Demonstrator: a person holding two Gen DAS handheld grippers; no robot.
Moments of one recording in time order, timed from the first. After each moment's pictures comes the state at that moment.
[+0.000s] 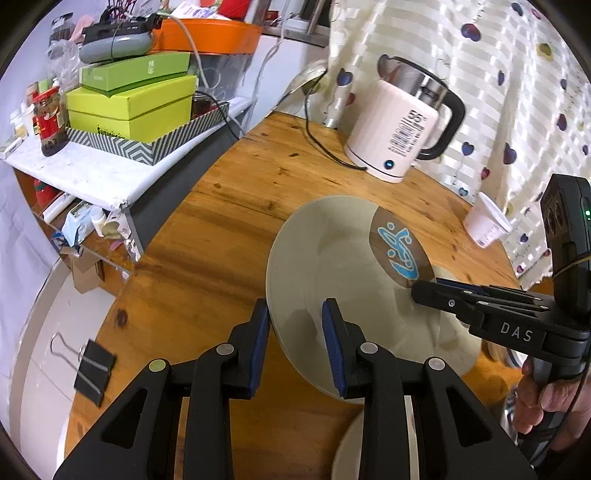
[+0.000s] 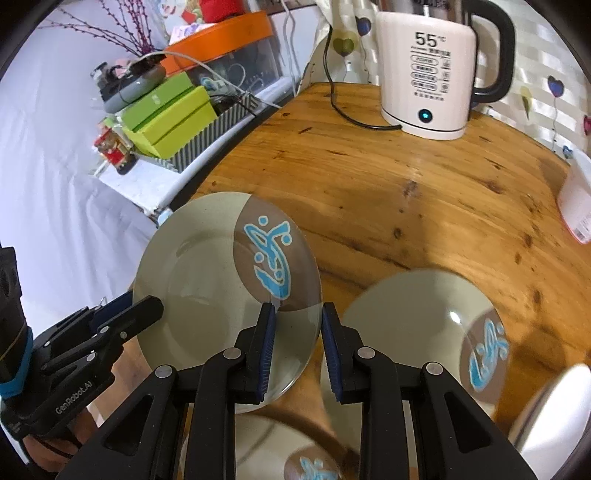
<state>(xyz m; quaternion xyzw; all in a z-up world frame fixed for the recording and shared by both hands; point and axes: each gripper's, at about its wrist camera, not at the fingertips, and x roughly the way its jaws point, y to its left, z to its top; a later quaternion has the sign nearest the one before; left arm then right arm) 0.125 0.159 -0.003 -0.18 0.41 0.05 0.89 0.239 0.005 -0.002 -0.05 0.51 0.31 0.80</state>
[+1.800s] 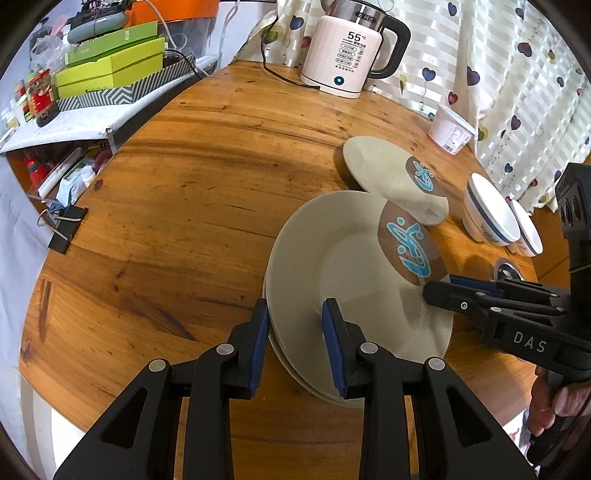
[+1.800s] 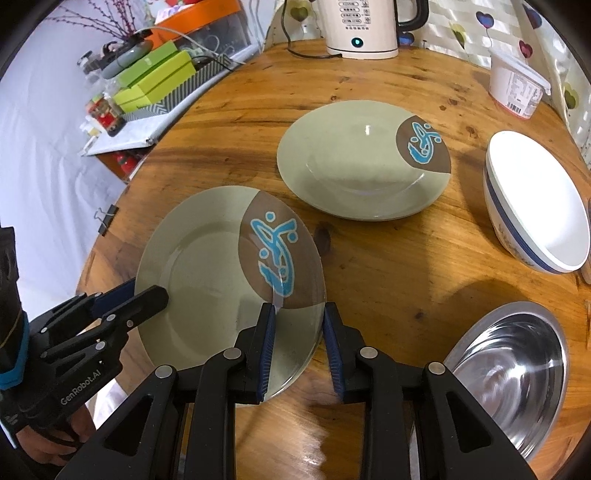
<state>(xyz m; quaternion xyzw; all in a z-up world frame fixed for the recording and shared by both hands) 0.038 0.070 -0.038 -0.14 0.48 0.02 0.87 0.119 -0.085 -0.036 -0.05 0.55 0.26 0.79</state>
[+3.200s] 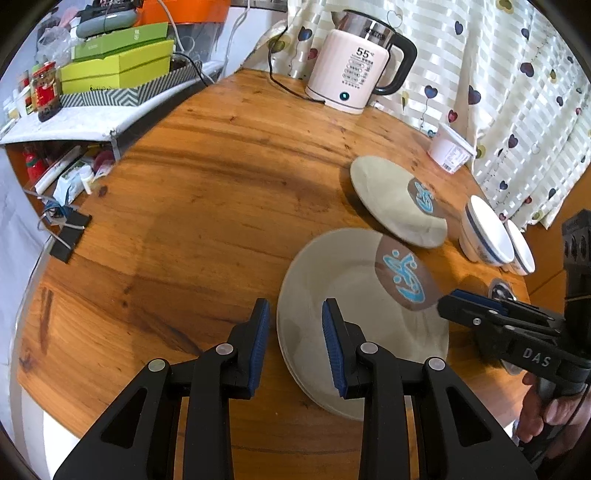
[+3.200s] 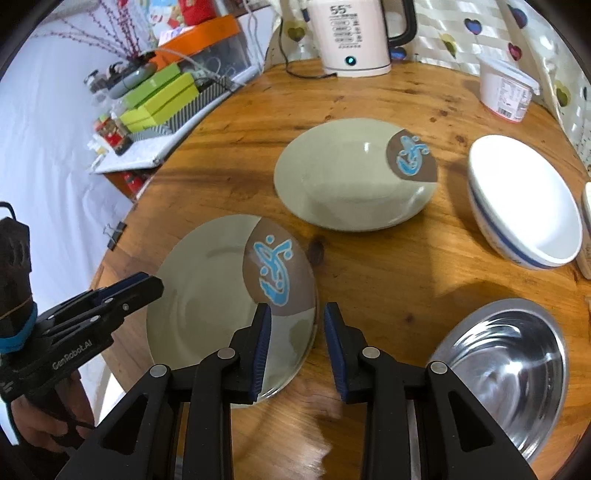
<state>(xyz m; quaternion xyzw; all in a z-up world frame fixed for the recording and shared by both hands) 0.041 0.089 -0.031 -0.17 0.45 0.01 0.87 0.115 -0.103 -0.027 -0.01 0.52 0.27 0.81</state>
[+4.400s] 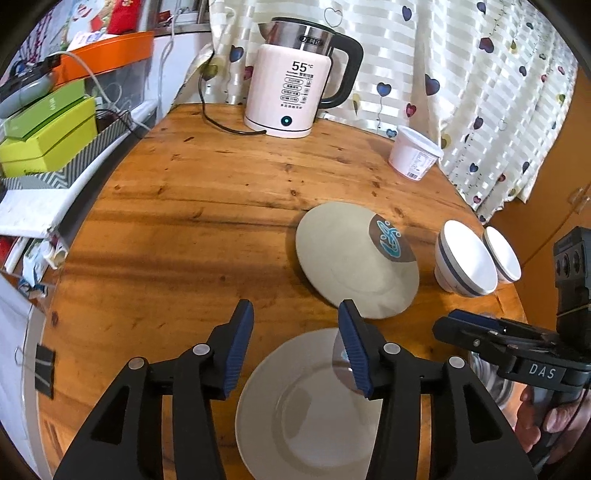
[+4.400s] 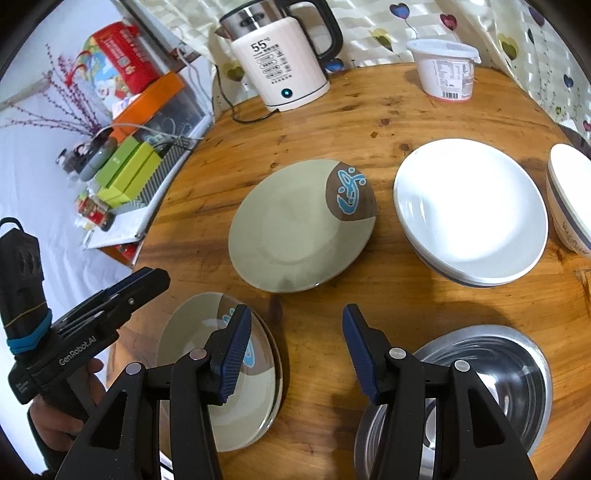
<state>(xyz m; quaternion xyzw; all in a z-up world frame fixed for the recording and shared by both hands) 0.125 0.071 0.002 -0.10 0.44 -0.07 0.89 0.153 -0.143 -0.014 0.10 0.51 0.21 0.82</state>
